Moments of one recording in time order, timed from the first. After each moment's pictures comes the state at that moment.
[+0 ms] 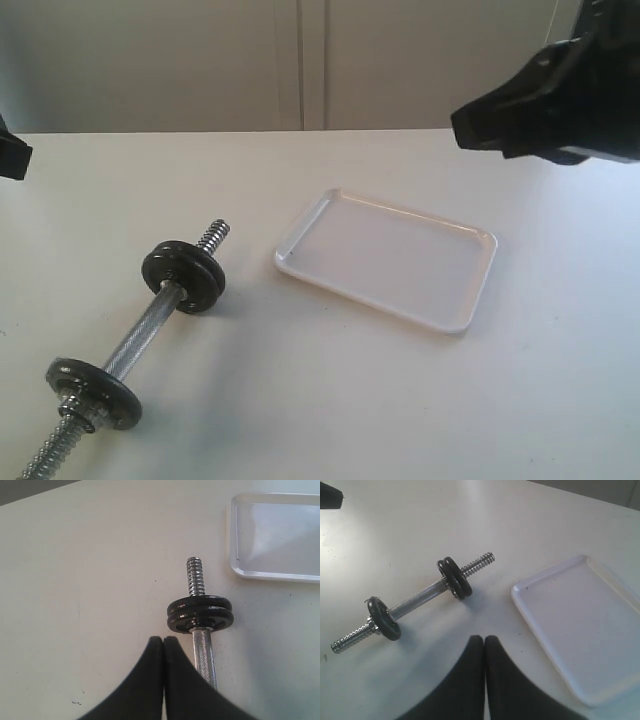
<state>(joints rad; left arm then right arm) -0.30 1.02 -0.97 -0.10 0.72 0.17 0.33 1.00 -1.04 0.58 0.84 -0.51</state>
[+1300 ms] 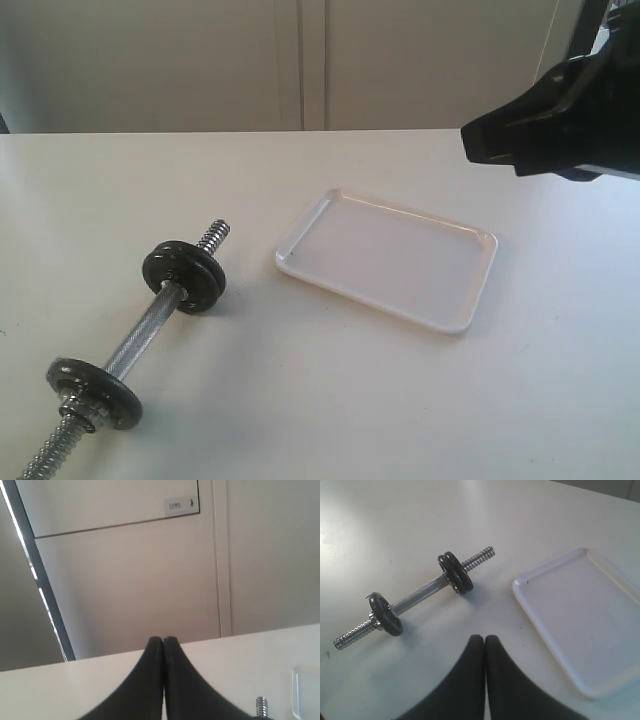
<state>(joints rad) -0.03 0.28 -0.96 -0.10 0.73 0.18 0.33 0.98 -1.03 0.57 0.85 -0.48</state>
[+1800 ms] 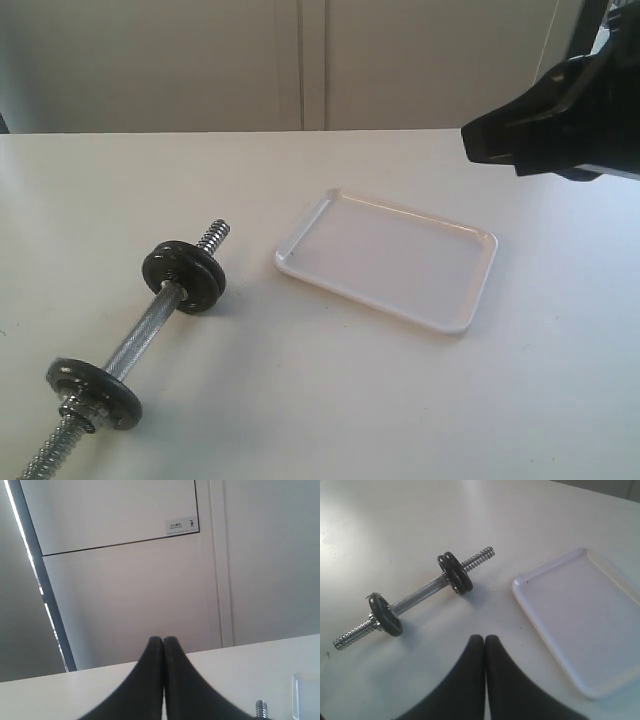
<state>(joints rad) -0.03 0.13 -0.89 -0.10 0.73 0.18 0.33 0.98 -1.03 0.57 0.85 -0.48</state>
